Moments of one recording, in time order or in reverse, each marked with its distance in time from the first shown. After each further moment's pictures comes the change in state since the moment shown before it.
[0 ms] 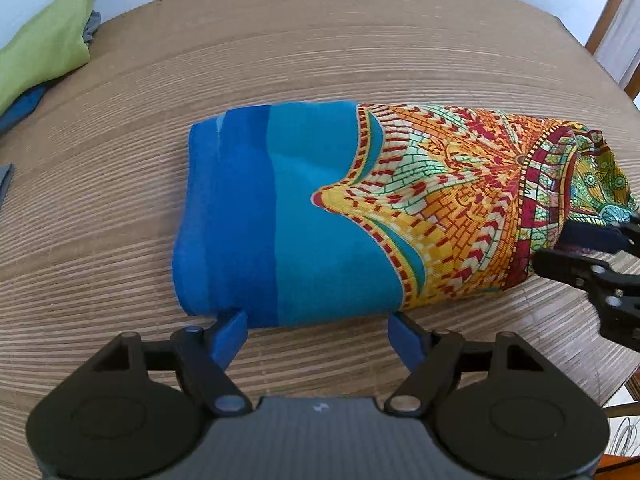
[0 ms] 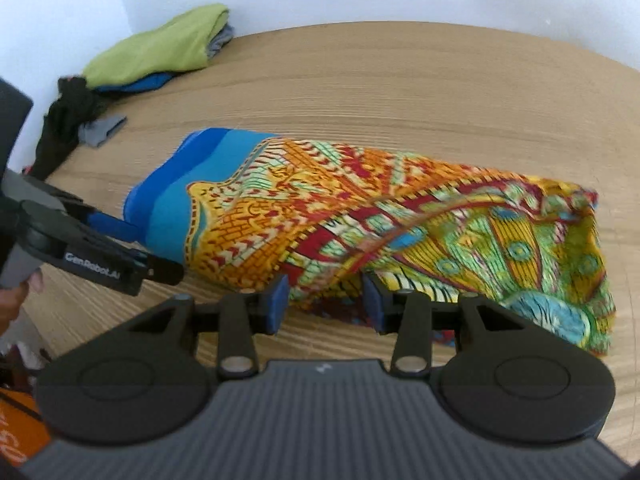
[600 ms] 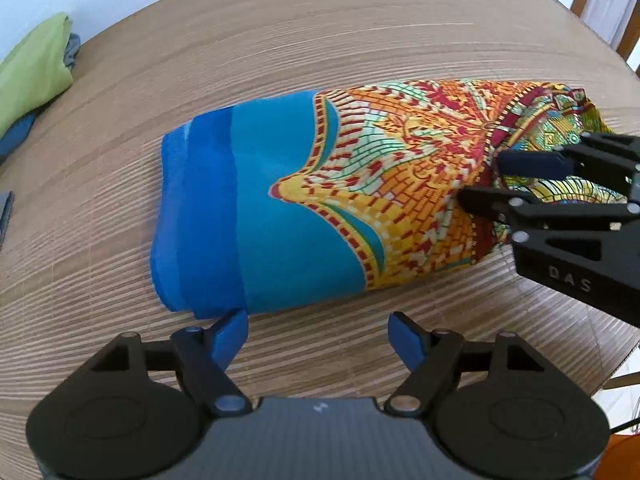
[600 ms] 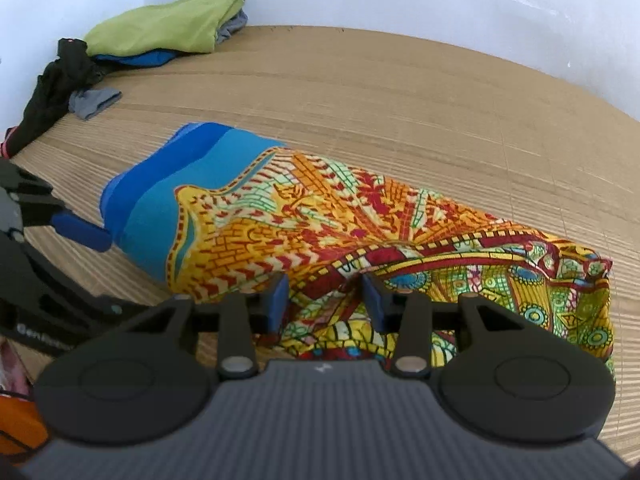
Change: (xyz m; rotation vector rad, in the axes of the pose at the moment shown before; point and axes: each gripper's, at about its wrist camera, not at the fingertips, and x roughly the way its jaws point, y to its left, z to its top) left arm -0.007 -0.033 -0.002 0.102 0.038 0.051; right arm 0.029 0.021 0.016 -0.123 -0.024 -0.056
